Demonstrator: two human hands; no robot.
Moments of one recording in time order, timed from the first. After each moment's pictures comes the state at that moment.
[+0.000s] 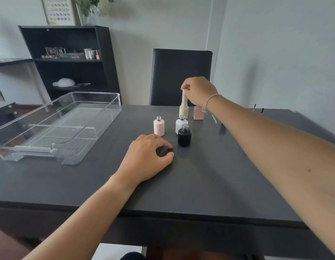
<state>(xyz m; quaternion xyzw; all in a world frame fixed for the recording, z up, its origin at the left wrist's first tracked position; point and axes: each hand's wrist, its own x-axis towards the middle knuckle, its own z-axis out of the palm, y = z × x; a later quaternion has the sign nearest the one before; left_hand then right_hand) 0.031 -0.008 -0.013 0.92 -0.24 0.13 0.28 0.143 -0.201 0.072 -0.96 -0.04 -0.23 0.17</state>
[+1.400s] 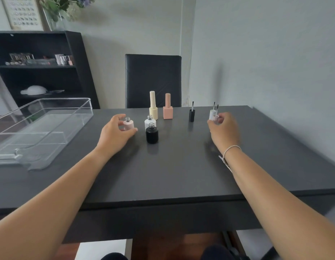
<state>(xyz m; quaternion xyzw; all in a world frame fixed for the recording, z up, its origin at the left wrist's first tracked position) 0.086 -0.015 -0.009 0.87 -0.10 0.13 0.46 0.016 -0.285 -0.007 -0.81 0.24 -0.32 0.42</state>
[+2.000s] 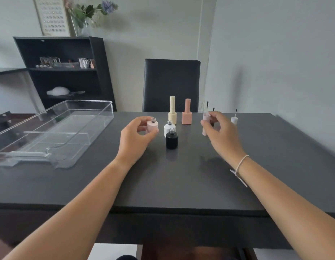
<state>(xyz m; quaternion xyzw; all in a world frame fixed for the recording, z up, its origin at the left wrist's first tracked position) 0.061 -0.022 -0.005 0.79 -0.17 0.21 0.55 0.013 -0.239 0.008 -0.83 0.00 -0.34 0.45</state>
